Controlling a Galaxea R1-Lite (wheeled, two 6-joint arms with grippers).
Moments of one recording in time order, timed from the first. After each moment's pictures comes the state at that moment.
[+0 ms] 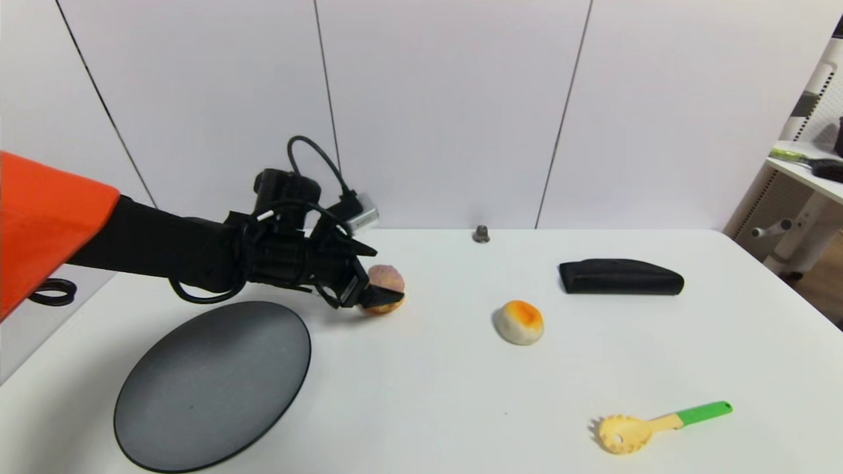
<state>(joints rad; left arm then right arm) -0.37 2.00 -1.24 -0.19 -0.52 0.51 -0.01 0.00 0.00 0.00 -0.05 0.07</state>
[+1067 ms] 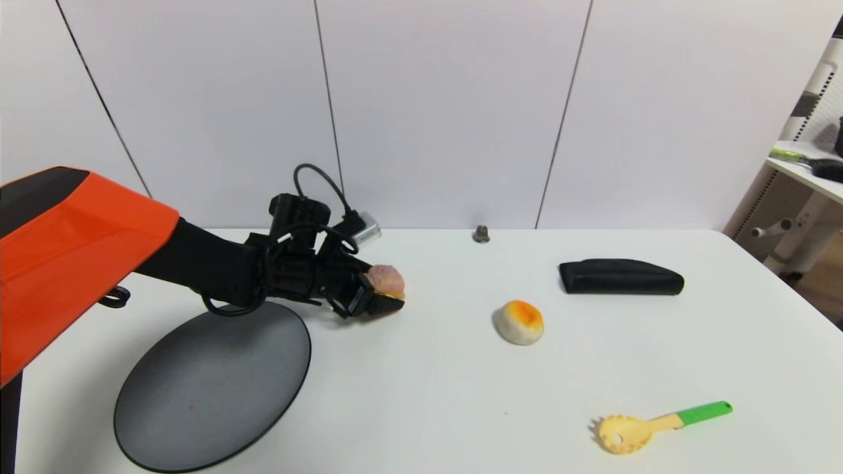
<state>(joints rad) -0.35 2.11 -1.23 -0.28 -0.52 0.41 -0.01 0.00 0.00 0.00 -0.05 0.07</state>
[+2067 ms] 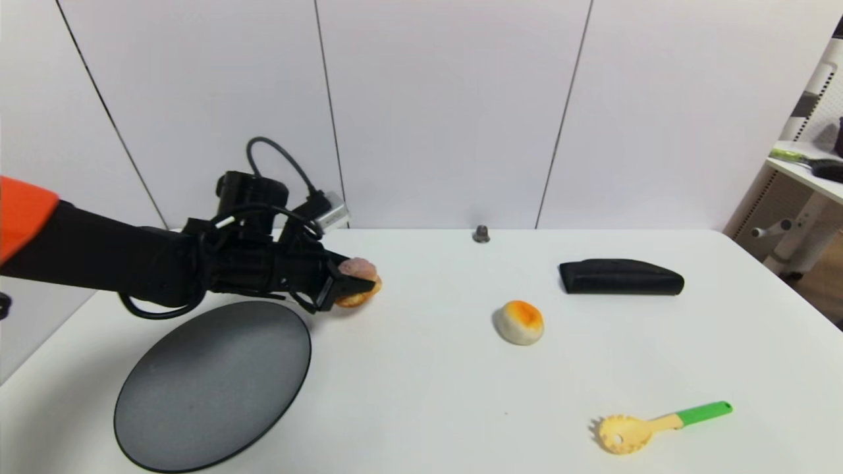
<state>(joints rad) -0.31 1.88 -1.08 -0.24 -0.51 0.41 -0.01 0.00 0.00 0.00 -0.05 0.07</state>
